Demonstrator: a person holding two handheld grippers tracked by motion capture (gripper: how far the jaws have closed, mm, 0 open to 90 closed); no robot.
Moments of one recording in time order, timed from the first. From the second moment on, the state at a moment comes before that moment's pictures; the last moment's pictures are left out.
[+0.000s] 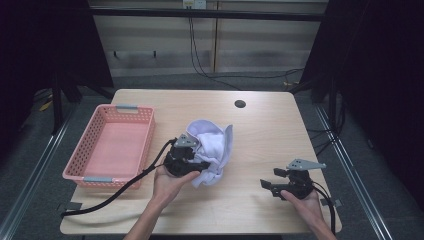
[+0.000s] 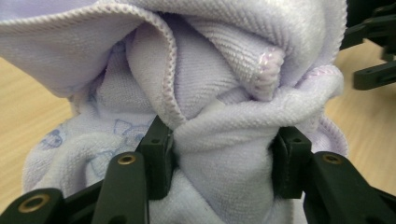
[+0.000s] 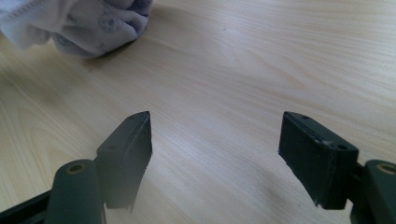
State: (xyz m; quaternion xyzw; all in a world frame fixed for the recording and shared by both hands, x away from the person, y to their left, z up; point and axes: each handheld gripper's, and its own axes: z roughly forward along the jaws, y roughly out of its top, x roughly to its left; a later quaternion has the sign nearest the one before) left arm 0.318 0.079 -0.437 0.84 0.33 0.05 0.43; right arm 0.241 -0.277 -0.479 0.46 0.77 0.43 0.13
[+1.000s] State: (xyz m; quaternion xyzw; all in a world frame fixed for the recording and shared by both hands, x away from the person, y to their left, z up) left arm 0.290 0.118 -0.450 0.83 0.30 0.08 0.45; right arm 0.284 -0.194 -0.443 0.38 0.79 0.47 0.13
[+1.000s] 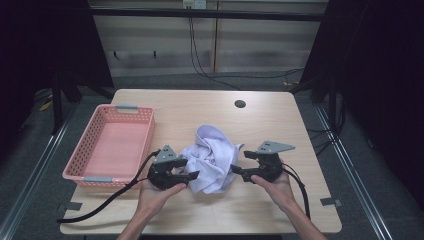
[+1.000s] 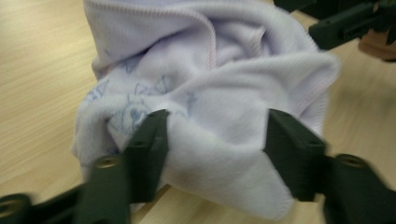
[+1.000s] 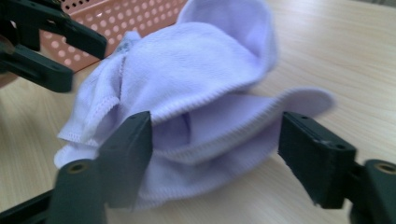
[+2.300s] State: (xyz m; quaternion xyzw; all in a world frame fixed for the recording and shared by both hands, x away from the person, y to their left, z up) left arm 0.275 0.173 -0.429 0.78 0.34 0.07 0.51; right arm 0.309 -0.275 -0.413 0.45 0.74 0.46 0.22
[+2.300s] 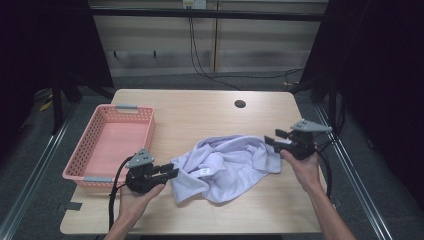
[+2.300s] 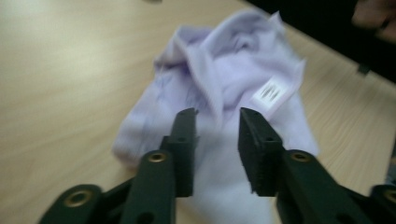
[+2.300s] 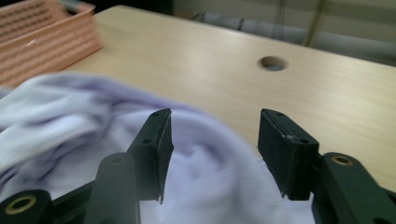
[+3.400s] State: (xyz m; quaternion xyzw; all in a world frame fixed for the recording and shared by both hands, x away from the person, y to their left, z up) left arm 0.290 0.164 -0.412 0.78 0.31 0.04 0.54; right arm 0.248 -0.148 -0.471 0.25 0.86 0.44 0.04
